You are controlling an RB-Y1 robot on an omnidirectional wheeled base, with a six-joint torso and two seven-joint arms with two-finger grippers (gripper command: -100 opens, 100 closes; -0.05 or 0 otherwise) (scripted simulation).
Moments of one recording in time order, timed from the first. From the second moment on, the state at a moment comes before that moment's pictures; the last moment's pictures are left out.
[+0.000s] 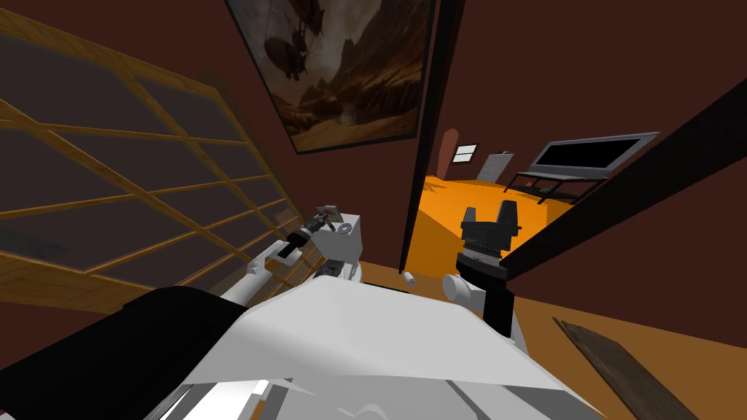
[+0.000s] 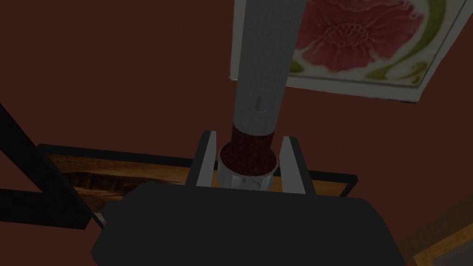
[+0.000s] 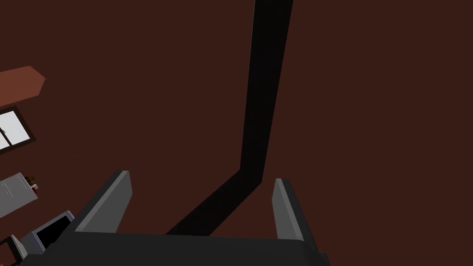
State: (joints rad) left arm 0.37 0.79 0.12 -1.73 -0.17 -0.21 -0.50; right arm 0.46 0.01 -0.03 -2.31 -0.09 -0.44 -0.01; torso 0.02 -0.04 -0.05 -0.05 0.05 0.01
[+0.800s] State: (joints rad) left arm 0.55 0.73 0.20 -1.94 -0.26 -0.19 -0.46; right arm 0.46 0.01 -0.03 -2.31 -0.09 -0.44 -0.01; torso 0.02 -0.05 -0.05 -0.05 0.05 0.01
